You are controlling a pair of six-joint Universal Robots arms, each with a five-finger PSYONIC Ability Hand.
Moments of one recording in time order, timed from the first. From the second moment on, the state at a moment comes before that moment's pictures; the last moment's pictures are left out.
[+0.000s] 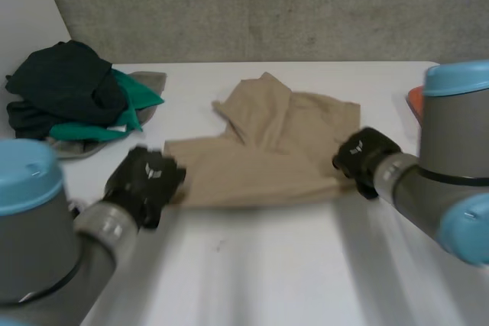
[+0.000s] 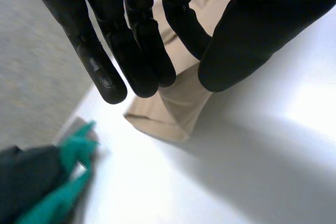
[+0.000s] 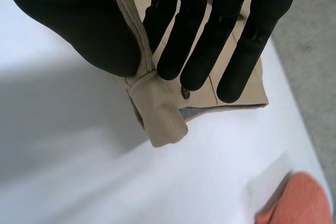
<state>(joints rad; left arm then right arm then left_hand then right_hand) 4.16 -1.71 -1.82 3.17 -1.64 3.76 2.01 -1.15 1.40 0.32 1.57 2.28 1.15 1.20 1.19 1.20 1.00 1.08 1.18 1.18 1.20 1.01</state>
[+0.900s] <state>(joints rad) 4.15 -2.77 -0.42 3.53 -1.52 3.83 1.95 -0.71 0.96 -0.24 1.67 2.25 0.72 0.80 0.80 0.80 0.62 0.48 0.52 0.54 0.55 0.35</state>
